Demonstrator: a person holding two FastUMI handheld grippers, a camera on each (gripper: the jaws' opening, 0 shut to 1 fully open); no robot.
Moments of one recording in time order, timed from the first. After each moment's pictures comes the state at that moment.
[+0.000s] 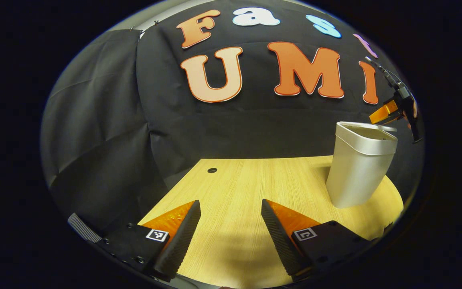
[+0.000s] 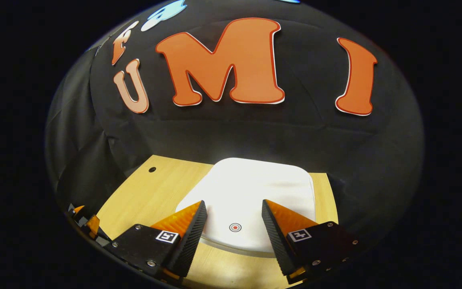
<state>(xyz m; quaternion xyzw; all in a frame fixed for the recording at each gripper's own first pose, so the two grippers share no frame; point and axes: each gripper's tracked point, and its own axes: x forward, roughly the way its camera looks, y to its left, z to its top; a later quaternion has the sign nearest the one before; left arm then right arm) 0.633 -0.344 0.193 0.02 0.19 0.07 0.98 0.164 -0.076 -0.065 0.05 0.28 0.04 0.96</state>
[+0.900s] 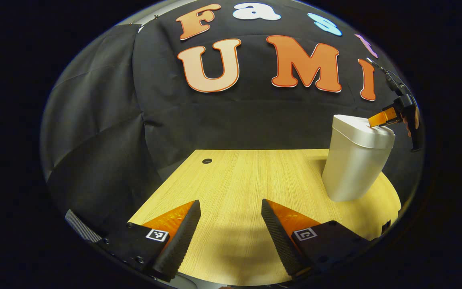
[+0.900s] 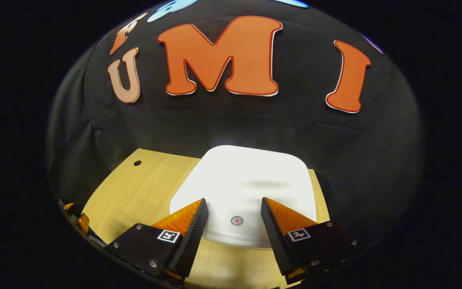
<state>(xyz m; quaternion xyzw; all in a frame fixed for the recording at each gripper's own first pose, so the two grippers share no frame) 0.629 -0.342 0.171 0.00 0.22 0.05 0.97 0.154 -0.074 -0.087 0.02 0.28 -0.02 0.96</state>
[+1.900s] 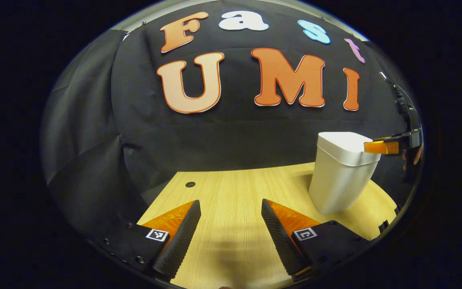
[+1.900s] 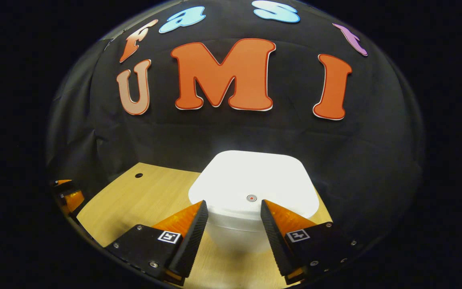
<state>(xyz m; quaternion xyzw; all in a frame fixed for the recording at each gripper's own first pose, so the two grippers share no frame) 0.685 -0.354 0.235 0.02 0.15 -0.03 0.99 0.101 -0.041 -0.090 0.04 0.19 -0.03 0.98</state>
